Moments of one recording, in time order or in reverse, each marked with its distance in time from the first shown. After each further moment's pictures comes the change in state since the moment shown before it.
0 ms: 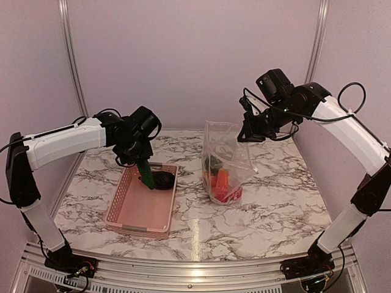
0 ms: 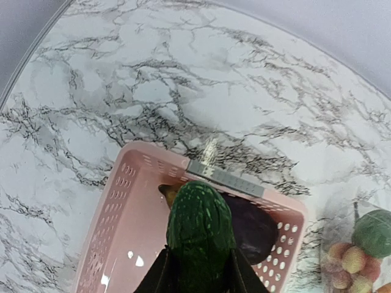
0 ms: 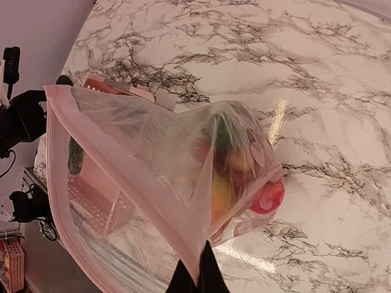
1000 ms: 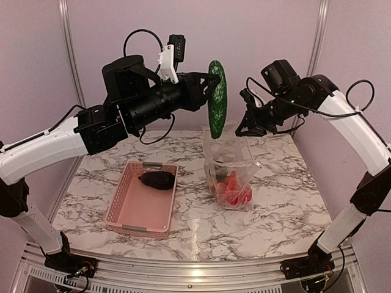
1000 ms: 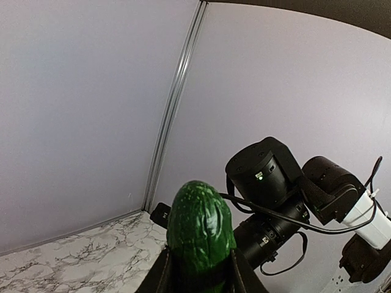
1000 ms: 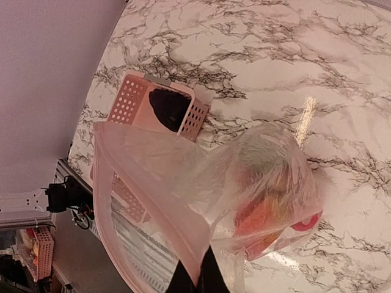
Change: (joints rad) left arm -0.356 -0.126 0.209 0.947 0.268 0.719; right arm 0.000 0.009 0.117 -0.071 -0.114 0.043
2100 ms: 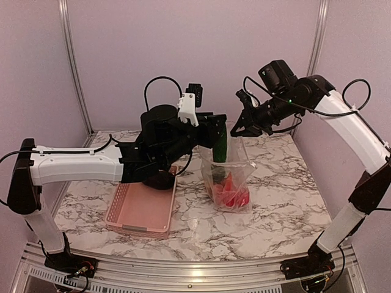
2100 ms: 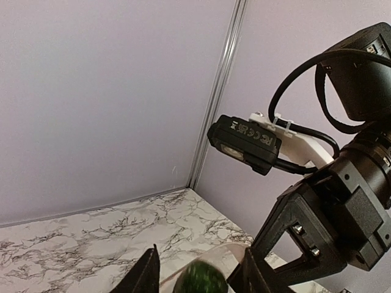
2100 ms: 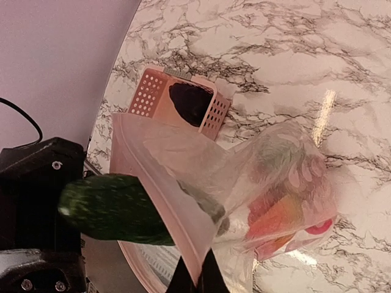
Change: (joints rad) left arm -0.019 0.146 -0.259 0.343 -0.183 0.037; right arm 0.001 0.021 0.008 0.023 -0.093 0.045
